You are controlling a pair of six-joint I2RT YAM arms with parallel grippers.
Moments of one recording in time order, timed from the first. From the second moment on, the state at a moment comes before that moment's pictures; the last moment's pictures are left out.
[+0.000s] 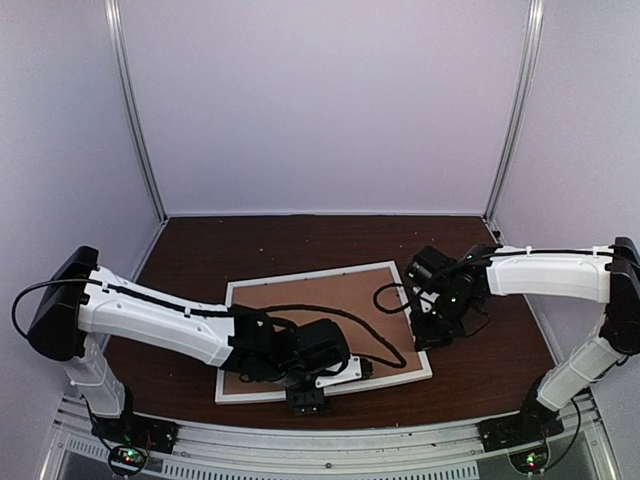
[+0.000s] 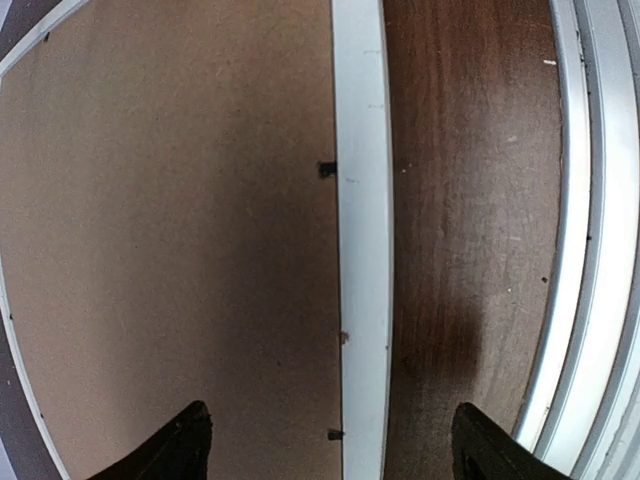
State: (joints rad) left arm -1.37 1.76 1.18 -0.55 -0.21 0.19; right arm 0.76 1.50 0.98 -0.86 -0.07 0.68
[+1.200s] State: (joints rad) left arm -1.44 1.94 1.16 -0.31 -0.64 0.35; right arm 0.73 1.48 1.06 -0.90 -0.23 0.68
